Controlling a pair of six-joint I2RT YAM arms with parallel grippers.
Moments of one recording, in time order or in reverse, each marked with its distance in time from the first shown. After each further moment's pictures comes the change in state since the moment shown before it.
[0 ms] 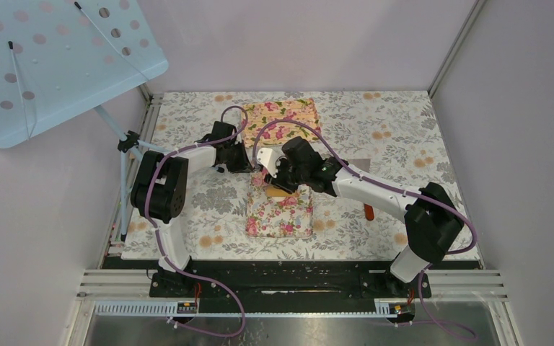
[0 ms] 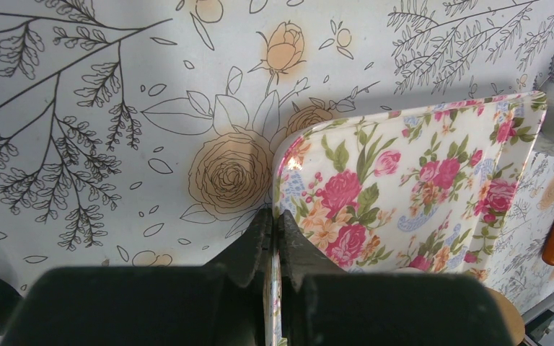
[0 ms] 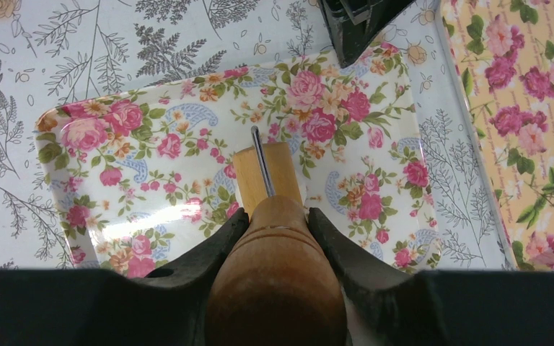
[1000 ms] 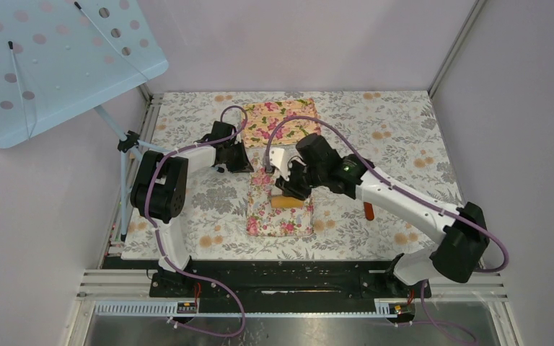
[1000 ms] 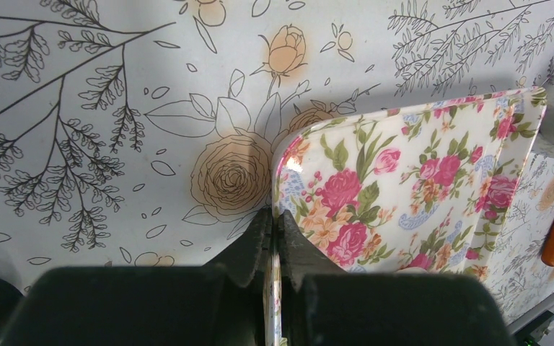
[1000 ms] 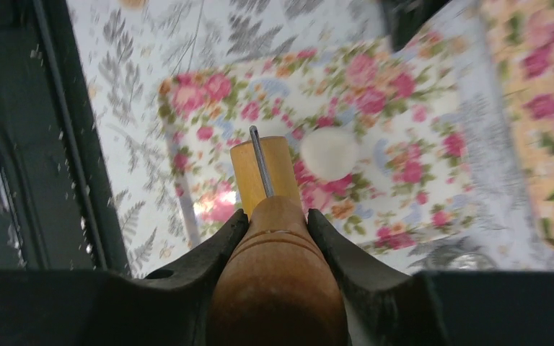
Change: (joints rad) left arm 0.003 0.000 0.000 0.004 0.003 0.000; right arm 0.005 -0.169 0.024 -0.293 -0.126 0.008
